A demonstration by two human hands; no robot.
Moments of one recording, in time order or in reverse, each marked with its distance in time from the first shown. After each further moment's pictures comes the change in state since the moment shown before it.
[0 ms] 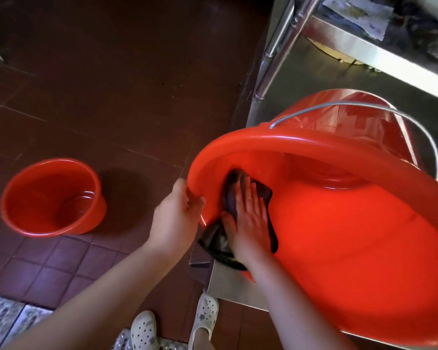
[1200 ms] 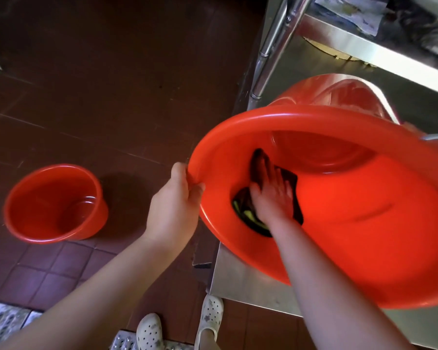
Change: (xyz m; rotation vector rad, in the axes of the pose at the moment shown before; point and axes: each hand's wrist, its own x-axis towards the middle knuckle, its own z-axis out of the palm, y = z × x) left_hand 0.007 0.018 -0.010 0.094 0.055 0.138; right_hand 0.060 0.054 -0.012 -0.055 -0.077 0.290
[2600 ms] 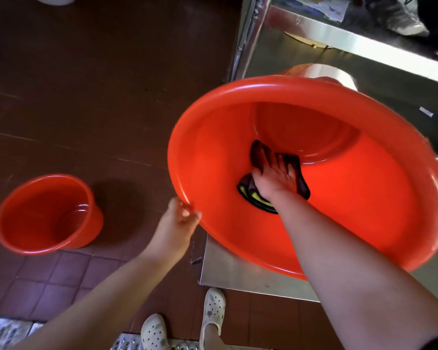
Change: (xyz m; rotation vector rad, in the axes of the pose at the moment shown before) left_hand -0.031 -0.034 0.048 -0.431 -0.232 -0.286; right_hand 0.028 0.042 -0.012 -0.074 -0.065 0.075
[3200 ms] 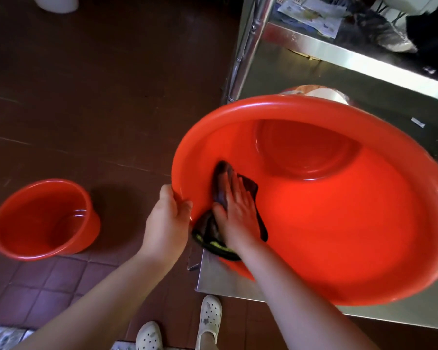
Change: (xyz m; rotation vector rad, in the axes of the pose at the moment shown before) left_hand -0.009 0.044 -0.010 0.330 0.204 0.210; right_hand -0.100 -0.062 0.005 0.232 0.119 -0.331
